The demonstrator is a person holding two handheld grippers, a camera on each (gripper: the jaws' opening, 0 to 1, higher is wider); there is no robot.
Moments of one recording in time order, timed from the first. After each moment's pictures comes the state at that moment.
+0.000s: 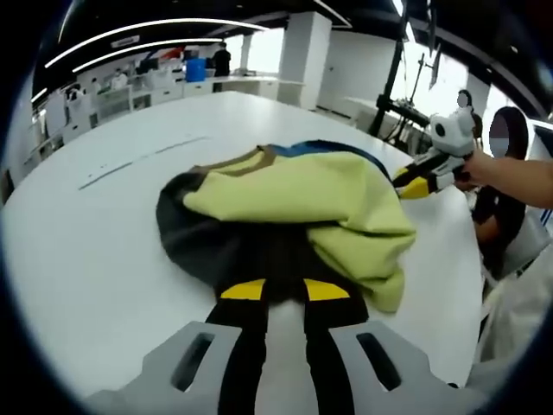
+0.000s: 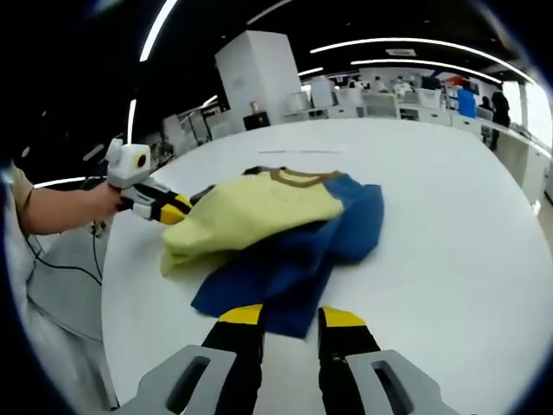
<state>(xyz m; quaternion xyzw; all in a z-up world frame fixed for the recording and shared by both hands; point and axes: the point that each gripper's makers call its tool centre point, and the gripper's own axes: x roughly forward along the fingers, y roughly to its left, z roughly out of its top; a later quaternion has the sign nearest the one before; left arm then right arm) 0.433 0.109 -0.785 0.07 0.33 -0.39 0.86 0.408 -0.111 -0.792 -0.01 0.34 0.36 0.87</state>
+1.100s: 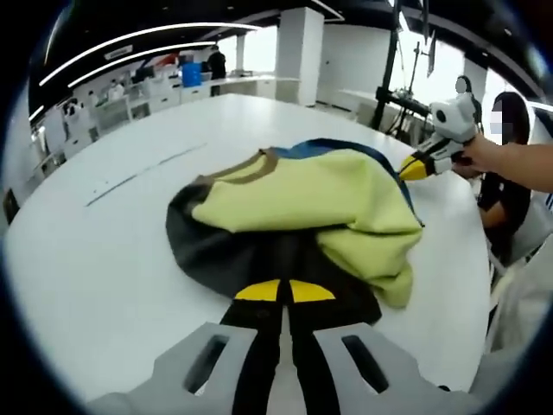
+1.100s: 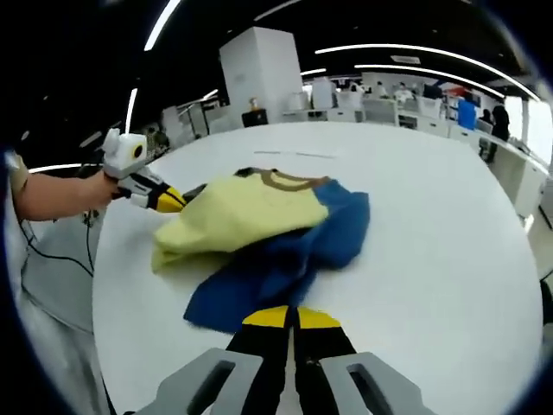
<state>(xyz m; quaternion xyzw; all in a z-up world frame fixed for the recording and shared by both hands) 0.440 0.121 -0.772 0.11 0.32 -0.38 0.86 0.419 -0.130 -0.780 -0.04 0.33 0.35 0.88</state>
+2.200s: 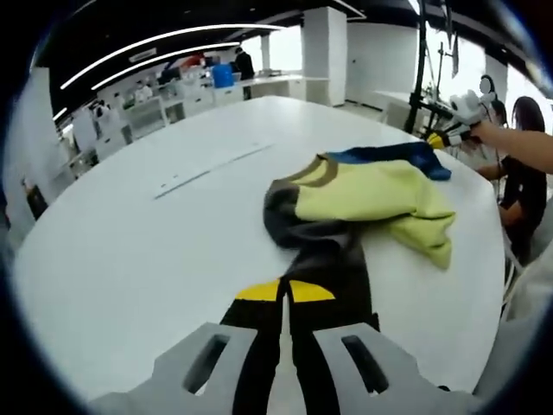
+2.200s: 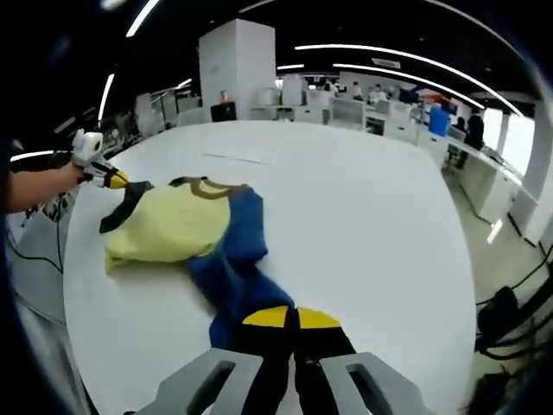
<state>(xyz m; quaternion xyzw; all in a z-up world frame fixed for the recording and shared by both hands) 0.466 0.229 -0.746 0.13 0.32 -0.31 0.89 0.467 -0.213 -0.753 -0.09 0.34 0.27 0.90</state>
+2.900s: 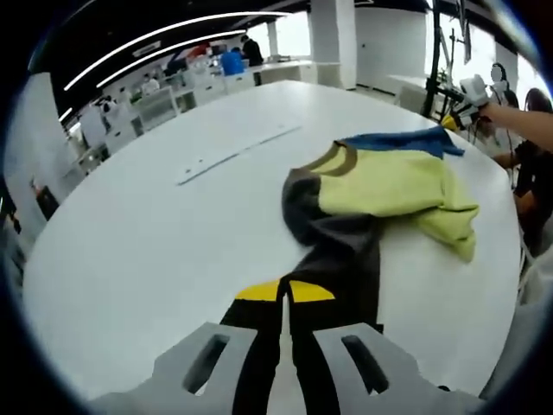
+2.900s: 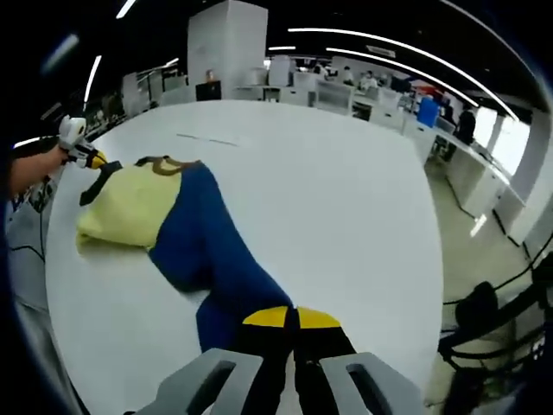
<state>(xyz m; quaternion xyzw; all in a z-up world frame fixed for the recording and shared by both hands) 0.484 0.261 -0.754 0.16 0.35 -0.28 0.88 0.480 -0.257 -0.760 -0.13 0.38 0.23 0.89</state>
